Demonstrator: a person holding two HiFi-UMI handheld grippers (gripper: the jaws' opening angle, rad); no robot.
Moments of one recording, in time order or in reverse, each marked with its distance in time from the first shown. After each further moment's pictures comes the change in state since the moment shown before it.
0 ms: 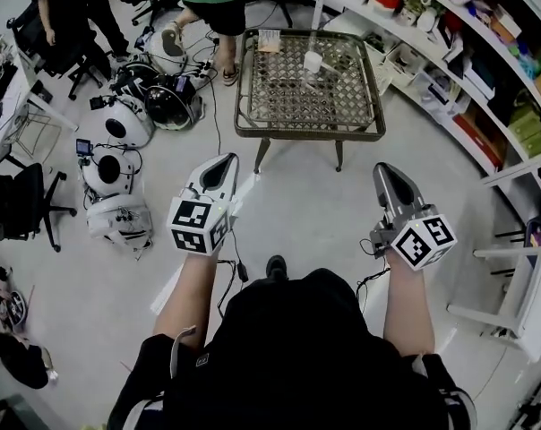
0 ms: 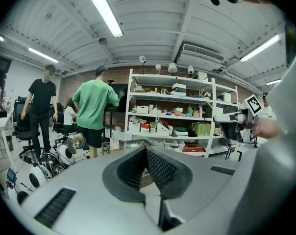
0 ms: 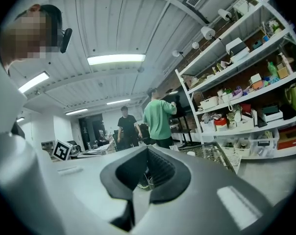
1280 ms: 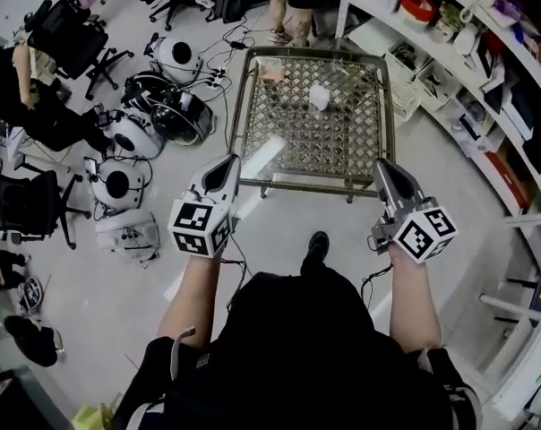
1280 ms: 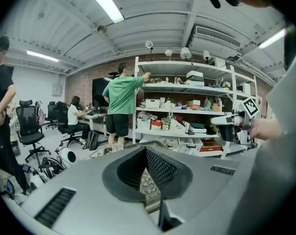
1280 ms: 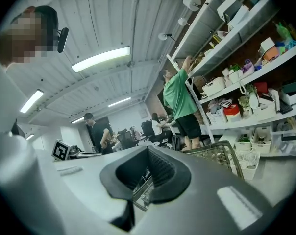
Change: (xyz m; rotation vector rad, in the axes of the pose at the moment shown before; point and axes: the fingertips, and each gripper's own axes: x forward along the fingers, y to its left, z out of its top) left arm 0.203 0.043 0.054 0.007 0.080 0.122; right arm 0.179 -0.186 0.031 0.121 0.068 0.133
